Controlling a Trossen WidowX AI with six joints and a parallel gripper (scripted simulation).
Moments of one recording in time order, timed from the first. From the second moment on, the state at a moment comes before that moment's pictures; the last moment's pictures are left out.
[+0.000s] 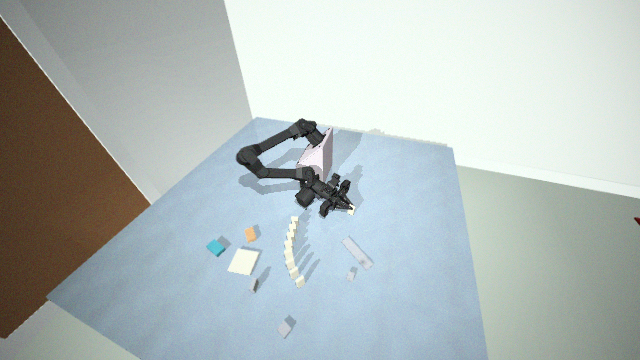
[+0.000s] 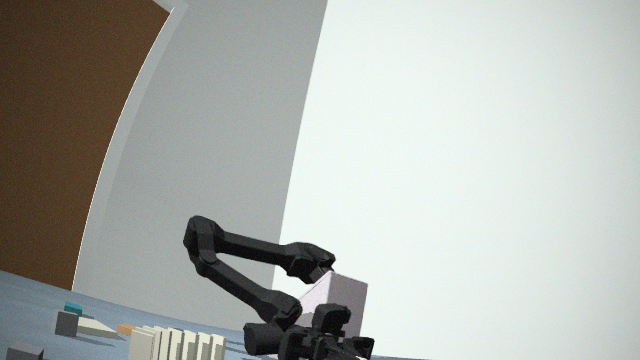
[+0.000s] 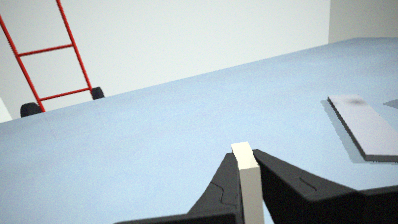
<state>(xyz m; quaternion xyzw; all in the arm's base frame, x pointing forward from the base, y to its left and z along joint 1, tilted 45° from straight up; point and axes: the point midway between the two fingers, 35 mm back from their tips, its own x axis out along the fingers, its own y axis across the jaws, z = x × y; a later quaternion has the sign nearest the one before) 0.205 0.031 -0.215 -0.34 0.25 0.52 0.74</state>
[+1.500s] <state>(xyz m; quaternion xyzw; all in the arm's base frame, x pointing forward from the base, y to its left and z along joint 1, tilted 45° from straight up) 0.225 0.105 -0.226 -0.12 0.65 0.30 0.69</state>
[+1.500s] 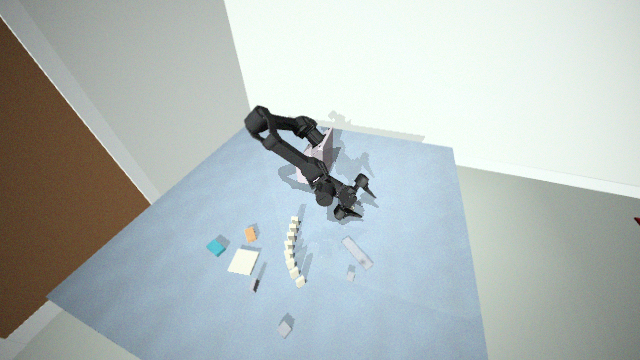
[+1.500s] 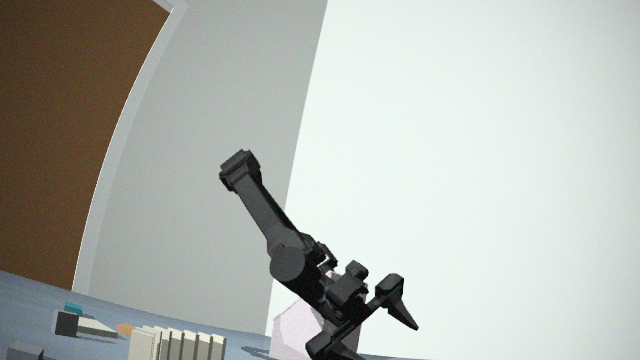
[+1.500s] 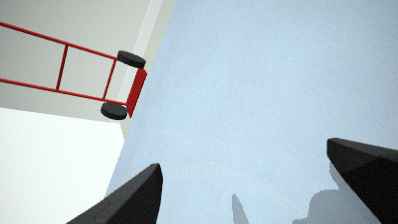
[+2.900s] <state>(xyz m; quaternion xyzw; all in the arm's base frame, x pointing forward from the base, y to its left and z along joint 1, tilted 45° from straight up) 0.215 0.066 -0.216 -0.15 0.59 -0.37 0.70</state>
